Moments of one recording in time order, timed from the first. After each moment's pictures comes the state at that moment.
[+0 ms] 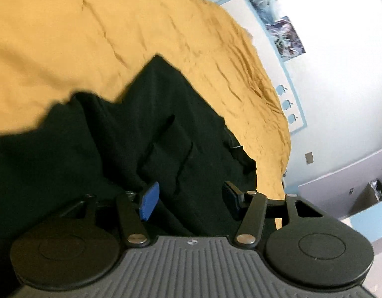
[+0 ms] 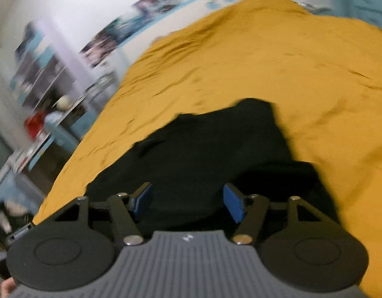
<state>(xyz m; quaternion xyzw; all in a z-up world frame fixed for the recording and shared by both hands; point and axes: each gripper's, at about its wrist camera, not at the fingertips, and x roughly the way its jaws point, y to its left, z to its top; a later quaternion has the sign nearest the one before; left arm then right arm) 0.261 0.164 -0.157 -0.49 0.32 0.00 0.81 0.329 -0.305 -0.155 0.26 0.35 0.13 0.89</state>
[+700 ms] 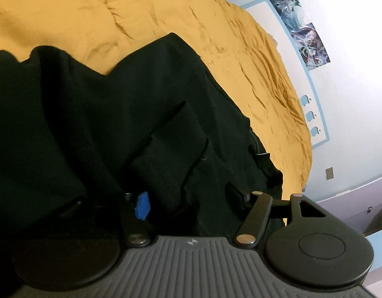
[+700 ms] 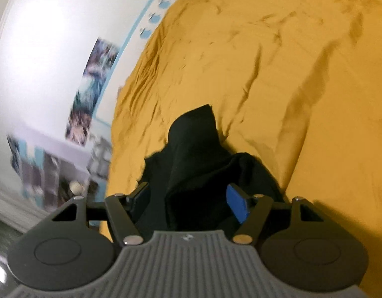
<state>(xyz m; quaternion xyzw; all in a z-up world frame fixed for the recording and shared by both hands) 0.299 0.136 -0.189 -0.50 0.32 0.07 0.80 0.332 -0.387 -0.210 0.52 0.31 0.08 0.79</state>
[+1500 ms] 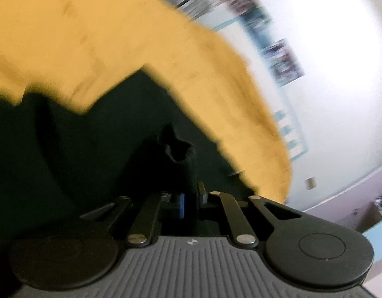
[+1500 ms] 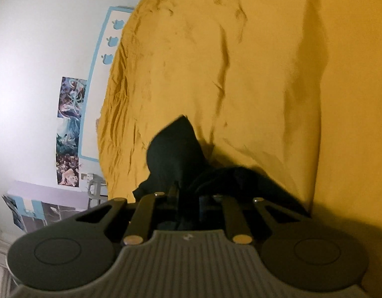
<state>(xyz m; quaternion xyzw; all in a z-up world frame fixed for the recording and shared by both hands) 0.277 0.140 -0.158 -0.48 0.22 0.03 0.85 0.378 -0.381 -0.221 0.57 0.31 0.00 0.76</state>
